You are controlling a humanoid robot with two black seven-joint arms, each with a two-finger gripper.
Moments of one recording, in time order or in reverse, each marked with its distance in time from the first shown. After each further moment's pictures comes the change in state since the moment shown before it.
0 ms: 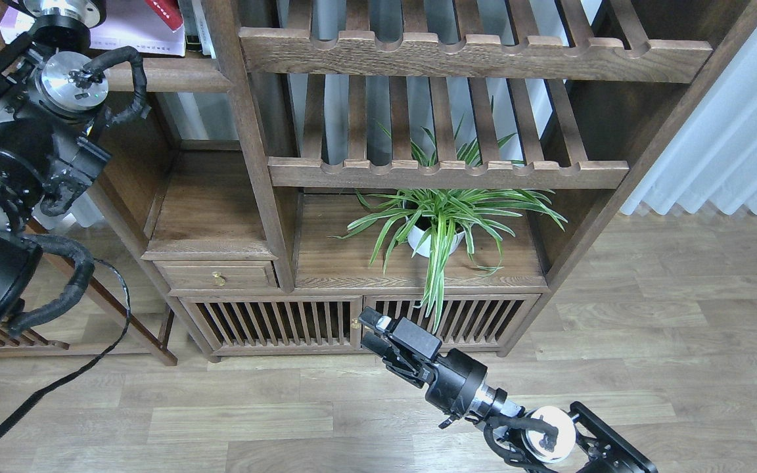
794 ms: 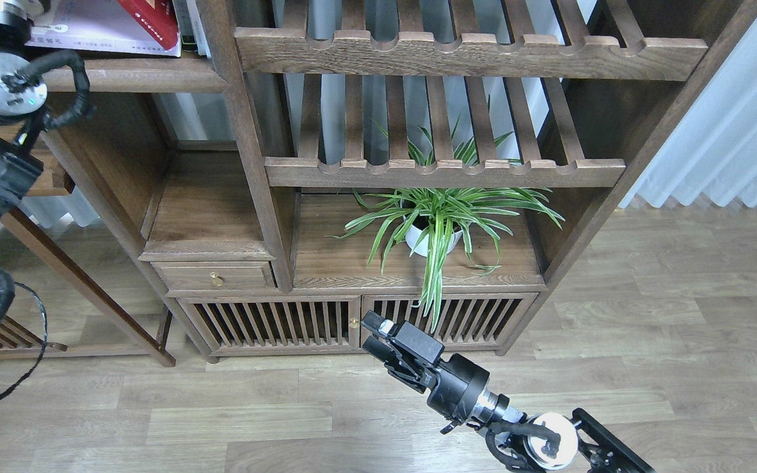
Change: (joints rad) left arm 0.138 0.255 0.010 -0.398 0.004 -0.015 0.000; right arm -0.018 0.000 0.001 0.008 -0.003 0.000 0.000
